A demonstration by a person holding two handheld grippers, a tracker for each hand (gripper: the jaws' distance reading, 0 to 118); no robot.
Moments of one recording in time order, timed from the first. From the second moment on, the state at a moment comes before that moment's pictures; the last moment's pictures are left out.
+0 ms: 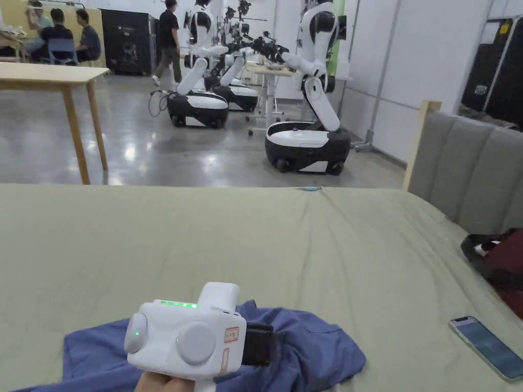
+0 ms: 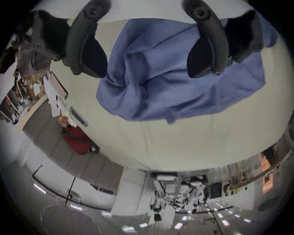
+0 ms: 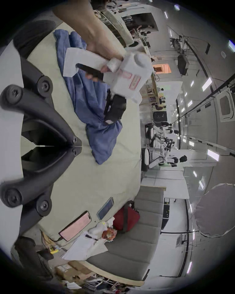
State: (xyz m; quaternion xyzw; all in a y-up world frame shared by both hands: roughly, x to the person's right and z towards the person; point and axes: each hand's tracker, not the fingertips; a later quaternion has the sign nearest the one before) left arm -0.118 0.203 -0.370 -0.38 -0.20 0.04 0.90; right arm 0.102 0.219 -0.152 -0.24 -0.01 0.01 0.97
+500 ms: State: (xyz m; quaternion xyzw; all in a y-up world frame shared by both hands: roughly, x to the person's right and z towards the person) left arm -0.318 0.275 -0.097 -0.17 0.11 0.06 0.98; right arm 0.043 0.246 -0.151 -0.18 0.03 0.01 0.98
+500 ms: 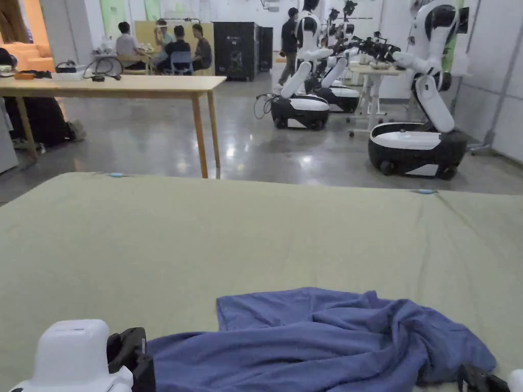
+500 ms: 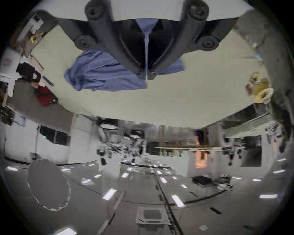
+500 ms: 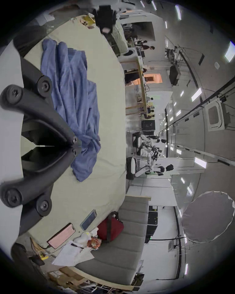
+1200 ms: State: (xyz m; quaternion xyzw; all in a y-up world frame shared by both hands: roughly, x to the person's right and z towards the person) left arm -0.429 0.154 -0.294 -0.44 0.08 0.06 0.89; right arm 0.020 0.202 -0.187 -0.25 0.04 0.03 0.97
